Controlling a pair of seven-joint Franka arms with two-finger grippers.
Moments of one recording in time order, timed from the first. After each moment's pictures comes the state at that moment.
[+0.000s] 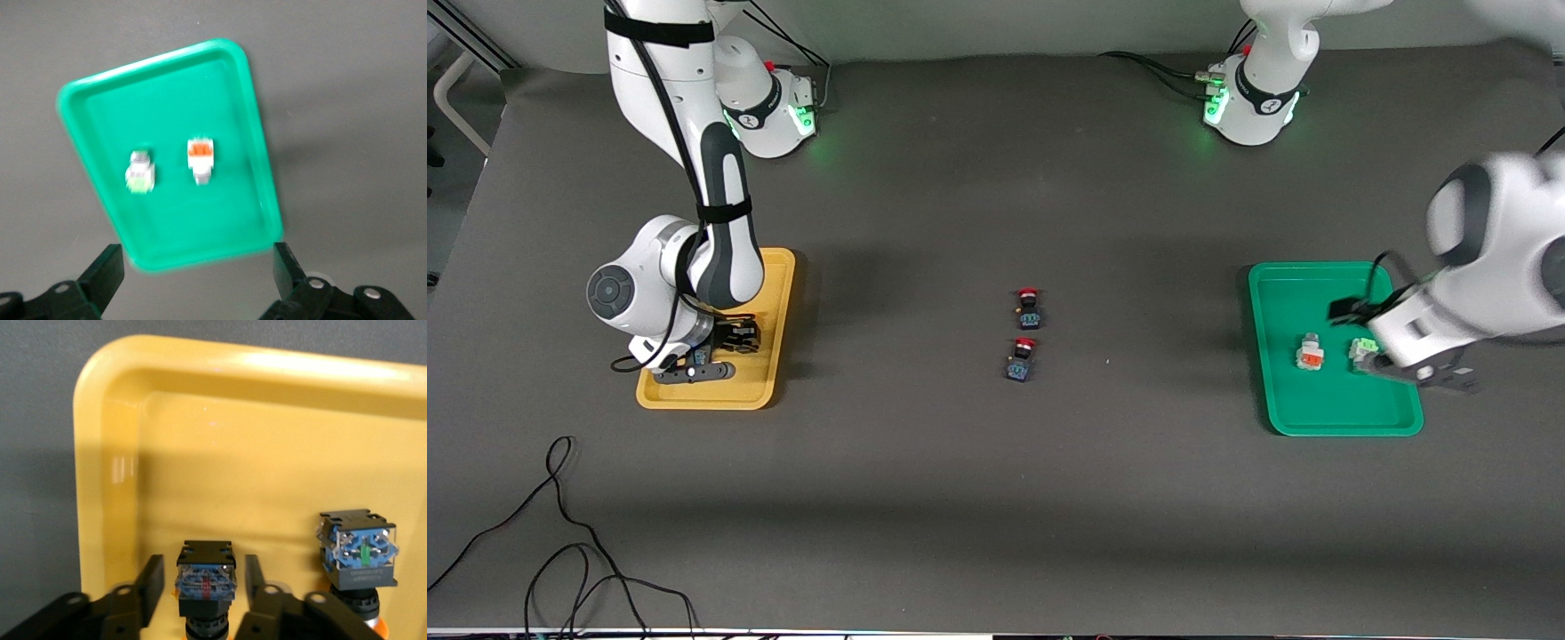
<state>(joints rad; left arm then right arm) 0.04 0.18 -0.07 -1.69 0.08 1.67 0.20 0.95 0.58 -0.91 -2.20 0.67 2.36 -0.49</state>
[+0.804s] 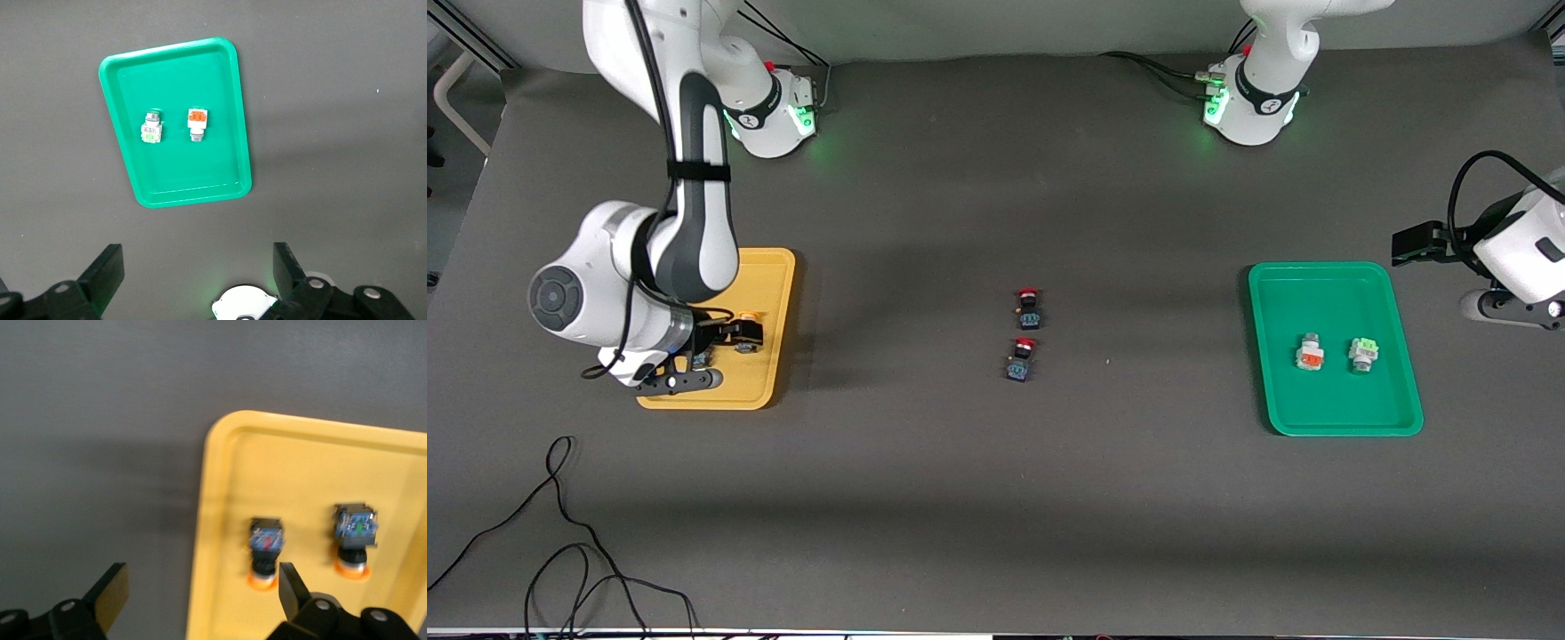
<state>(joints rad) 0.02 0.18 -0.08 -1.41 0.06 1.36 0.10 1.15 0.54 -1.17 -1.91 0.57 1.88 -0.34</state>
